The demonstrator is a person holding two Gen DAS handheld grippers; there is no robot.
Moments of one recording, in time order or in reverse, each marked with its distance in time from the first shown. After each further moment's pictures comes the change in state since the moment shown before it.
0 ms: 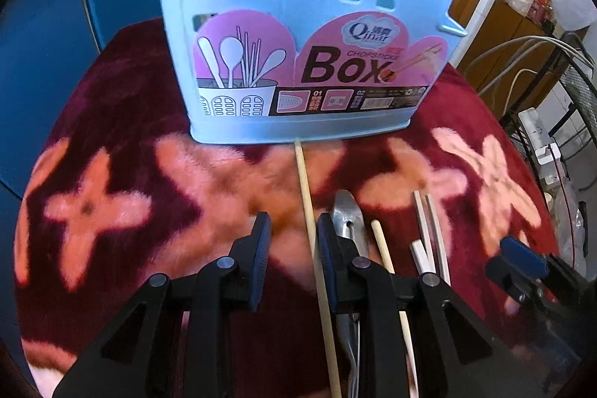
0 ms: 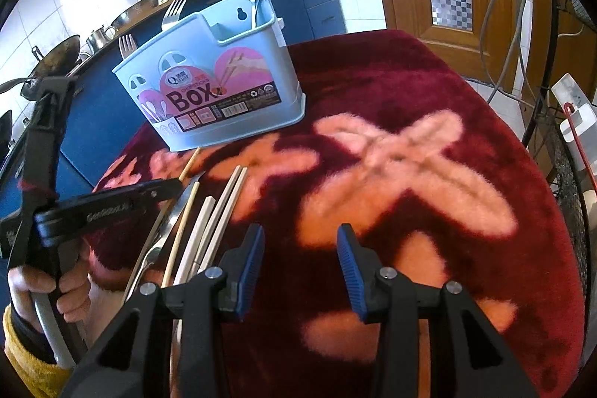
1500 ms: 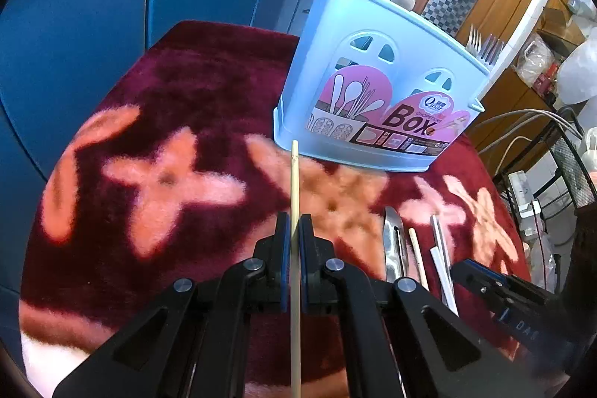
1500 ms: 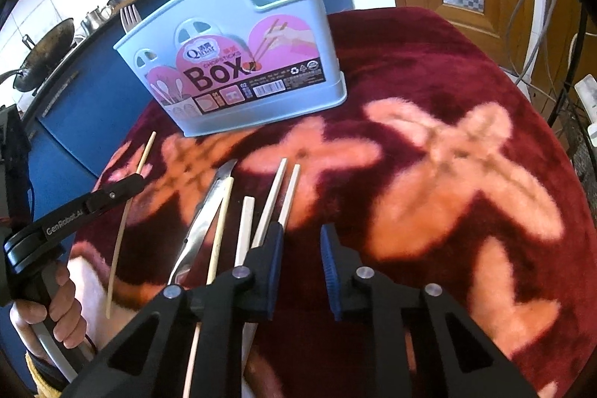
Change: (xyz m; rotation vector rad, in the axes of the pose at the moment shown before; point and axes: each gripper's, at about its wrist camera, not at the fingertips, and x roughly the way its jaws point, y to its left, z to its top) left arm -0.038 0.068 -0.024 -0.190 -0.144 -0.061; right arm 0.031 0.040 0.019 0.013 0.127 0.003
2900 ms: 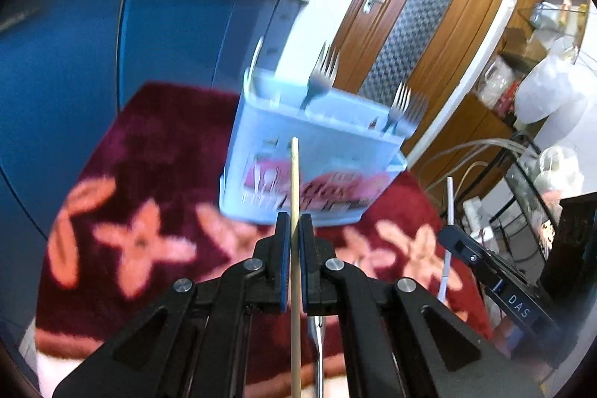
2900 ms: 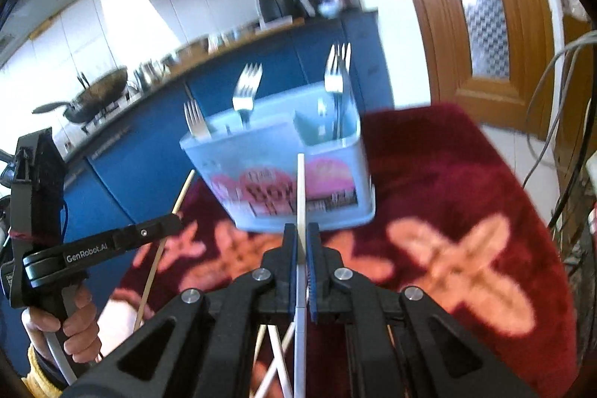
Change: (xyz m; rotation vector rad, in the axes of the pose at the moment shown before) left arm -0.060 -0.047 0.037 0.045 -0.174 -0.115; right arm -0.076 0.004 0.038 -0.096 -0.370 0.135
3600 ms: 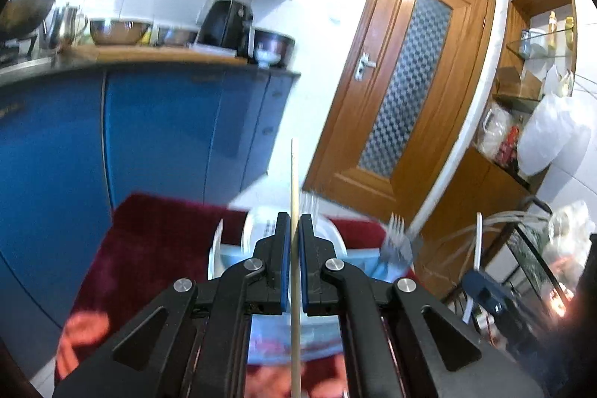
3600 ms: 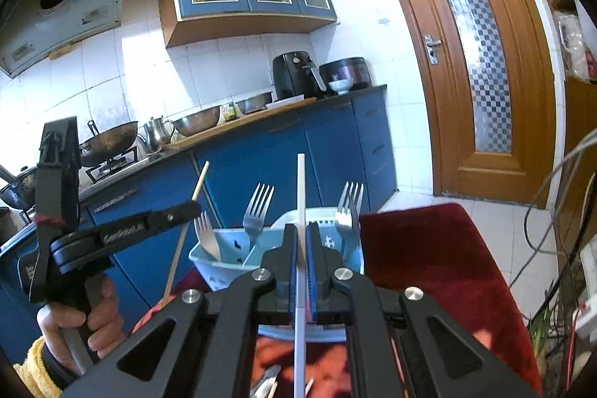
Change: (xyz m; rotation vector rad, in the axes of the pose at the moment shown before) left arm 0.014 -0.021 0.104 0.059 -0.274 0.021; right arm 0.005 0.009 0.073 -0.076 -0.223 0.013
